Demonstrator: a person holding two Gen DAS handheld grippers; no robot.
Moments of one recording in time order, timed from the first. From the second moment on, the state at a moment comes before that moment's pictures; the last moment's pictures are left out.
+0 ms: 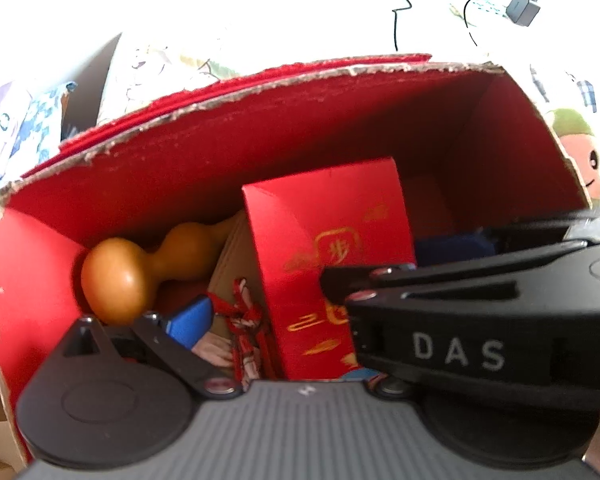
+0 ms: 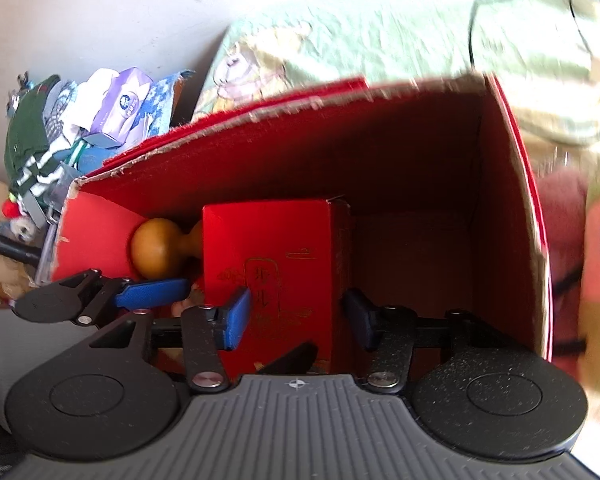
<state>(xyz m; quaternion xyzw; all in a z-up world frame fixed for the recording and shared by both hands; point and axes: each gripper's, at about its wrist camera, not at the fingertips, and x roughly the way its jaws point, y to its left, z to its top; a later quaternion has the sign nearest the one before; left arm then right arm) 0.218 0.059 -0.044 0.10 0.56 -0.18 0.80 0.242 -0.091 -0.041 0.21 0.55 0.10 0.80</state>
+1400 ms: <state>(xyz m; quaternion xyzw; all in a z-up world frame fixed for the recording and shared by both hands) 0.104 0.121 0.024 -0.03 0.43 -0.15 0.89 0.151 -0.108 0.004 0.19 0.40 0.13 0.89</state>
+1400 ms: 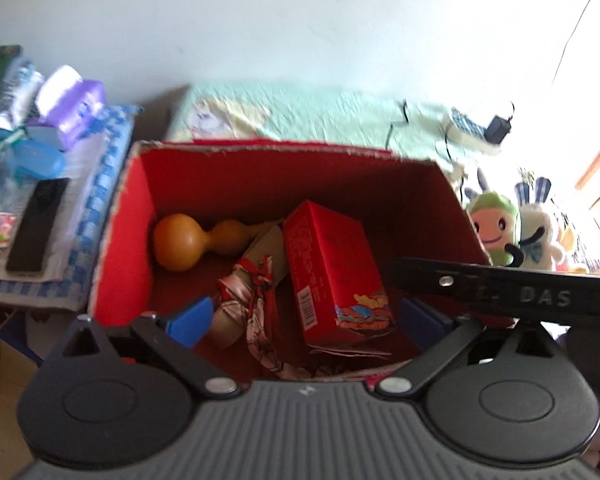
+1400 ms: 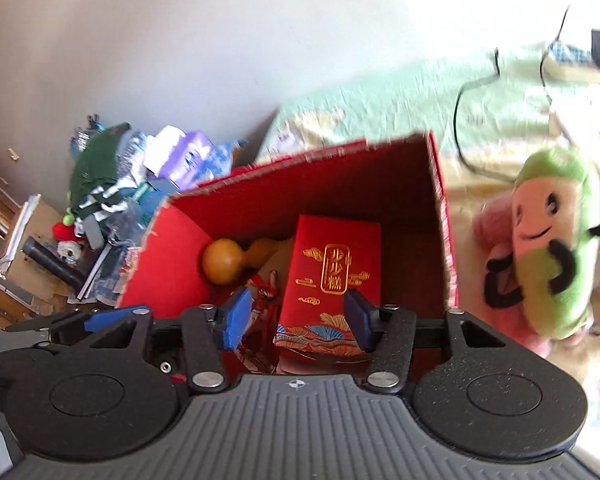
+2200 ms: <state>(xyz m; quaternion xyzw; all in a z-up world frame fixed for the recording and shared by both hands) -0.020 0.160 0.002 -0.14 0.46 0.05 0.88 0.044 -0.153 -0.025 0.22 0.41 0.23 0.86</state>
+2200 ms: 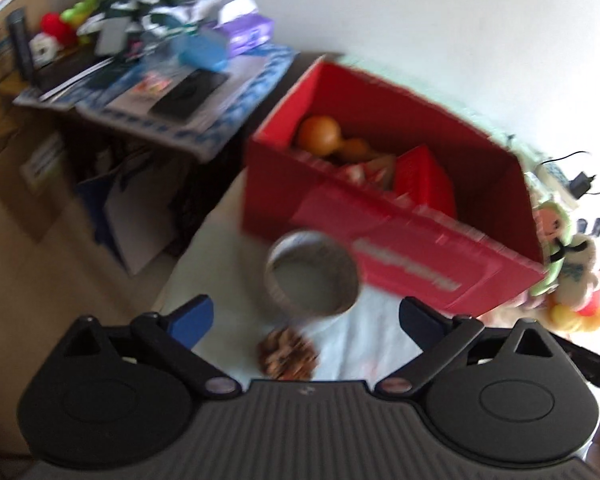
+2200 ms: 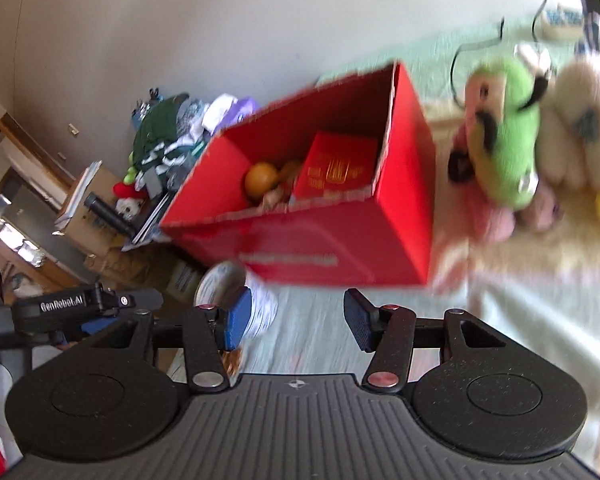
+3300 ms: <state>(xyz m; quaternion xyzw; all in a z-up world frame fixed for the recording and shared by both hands) 0.003 0.176 -0.078 0.00 0.52 -0.12 0.85 0.059 -0.047 -0.082 0.31 0.52 0.21 0.77</state>
